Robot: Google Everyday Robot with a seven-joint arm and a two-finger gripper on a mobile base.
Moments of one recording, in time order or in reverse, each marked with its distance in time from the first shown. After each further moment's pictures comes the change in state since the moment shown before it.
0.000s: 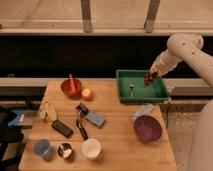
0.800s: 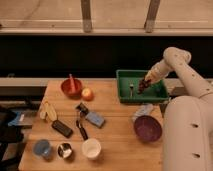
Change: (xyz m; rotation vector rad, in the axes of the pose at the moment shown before) arm -0.004 -0.022 0.133 -0.101 0.145 0.065
